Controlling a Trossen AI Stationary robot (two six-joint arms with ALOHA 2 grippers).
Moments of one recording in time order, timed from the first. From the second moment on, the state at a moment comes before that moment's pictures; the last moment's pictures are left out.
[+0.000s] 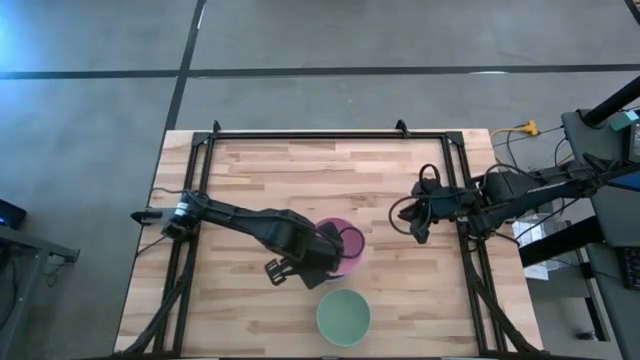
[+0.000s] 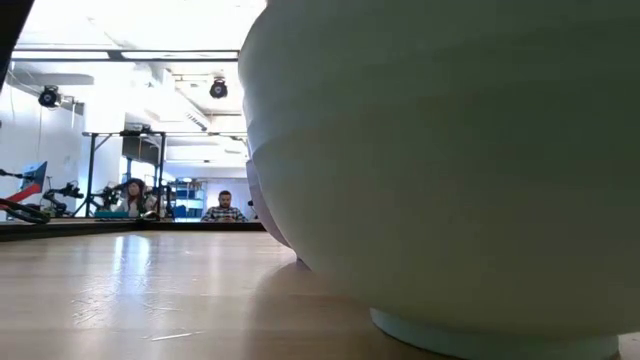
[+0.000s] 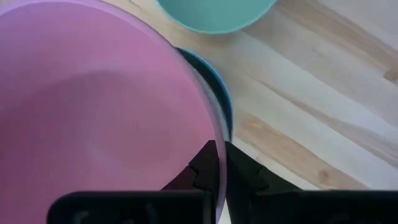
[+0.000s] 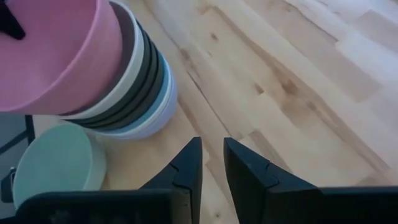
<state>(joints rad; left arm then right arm) -0.33 2.05 2.27 -1.53 -0.04 0.71 0.24 0.92 0.93 -0.83 0.26 0.74</state>
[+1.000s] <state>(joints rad) -0.31 1.95 2.17 -1.42 -0.04 0.68 0.30 0.92 0.93 -0.83 0.26 0.81</state>
